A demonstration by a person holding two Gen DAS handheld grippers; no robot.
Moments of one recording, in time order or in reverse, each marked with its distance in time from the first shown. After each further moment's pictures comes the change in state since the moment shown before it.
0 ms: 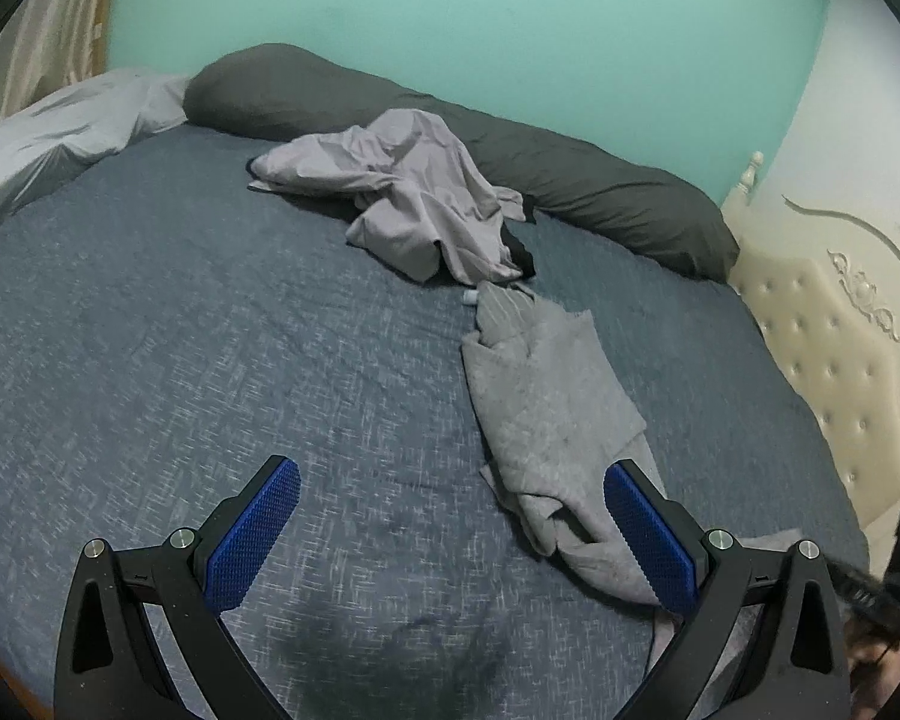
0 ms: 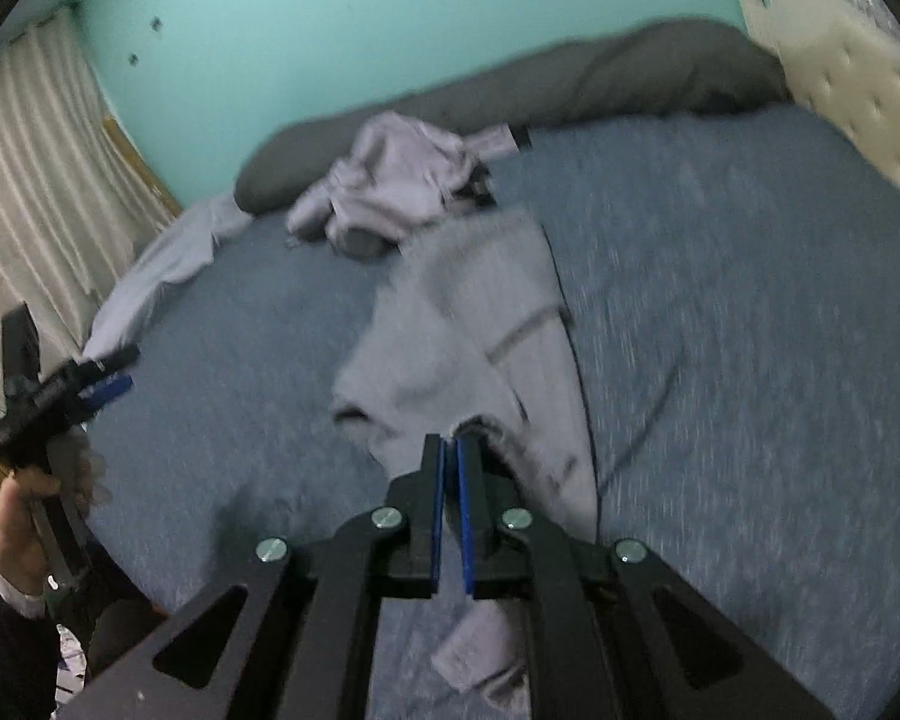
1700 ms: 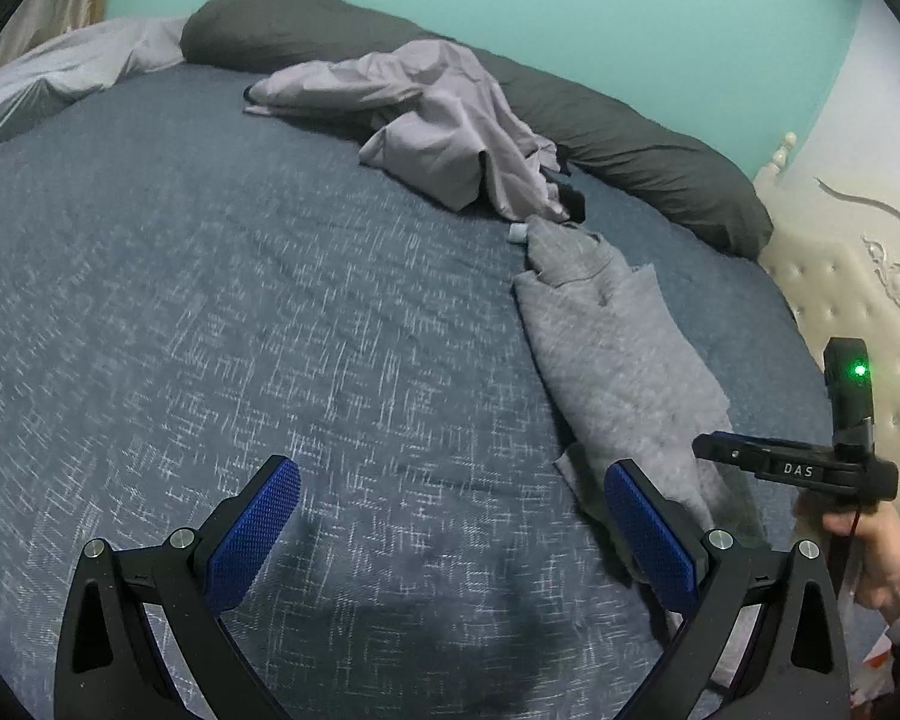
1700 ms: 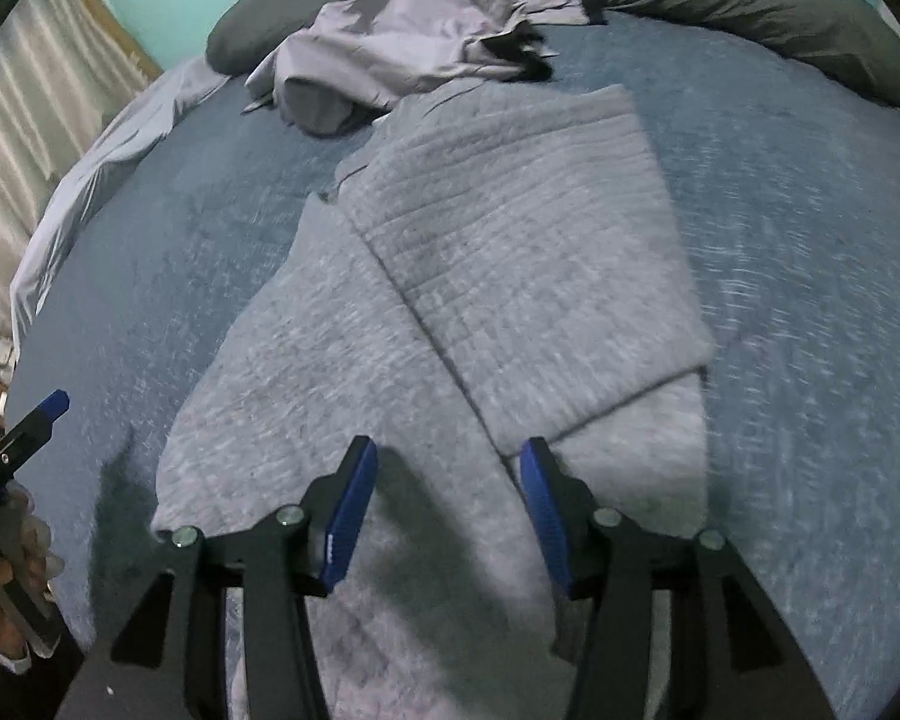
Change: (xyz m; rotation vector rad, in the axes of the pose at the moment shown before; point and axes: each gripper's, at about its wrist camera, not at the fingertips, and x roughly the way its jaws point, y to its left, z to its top) left arm 0.123 0.045 -0.034 -0.048 0.062 0.006; right arm 0.243 0.001 0.082 -0.188 0.290 0.002
